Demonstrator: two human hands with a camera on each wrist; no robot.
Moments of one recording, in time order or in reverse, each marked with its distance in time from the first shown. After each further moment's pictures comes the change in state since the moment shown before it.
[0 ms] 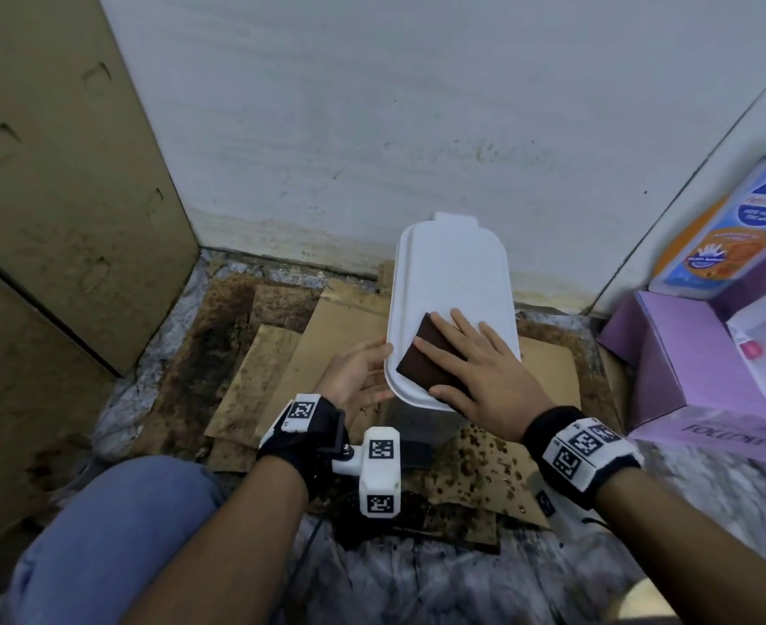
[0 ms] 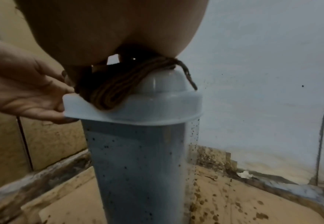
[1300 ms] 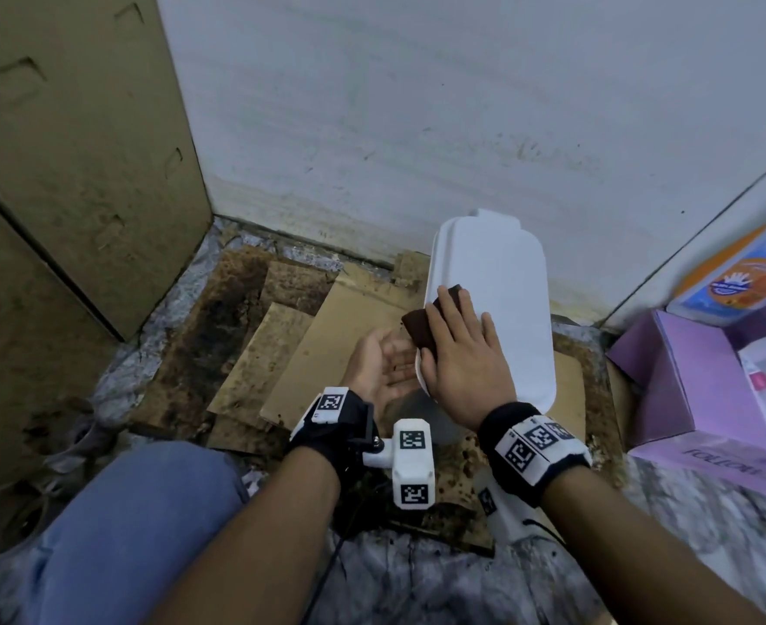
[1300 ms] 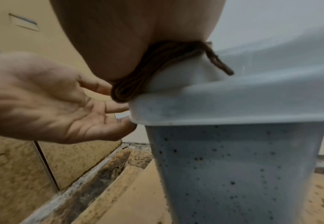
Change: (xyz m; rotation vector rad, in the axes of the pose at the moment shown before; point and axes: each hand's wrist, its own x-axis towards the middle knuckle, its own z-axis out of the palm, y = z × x) left_hand 0.013 0.001 -0.010 -0.307 0.038 -0.129; right_hand 0.062 -0.060 0.008 0.017 0.126 0.283
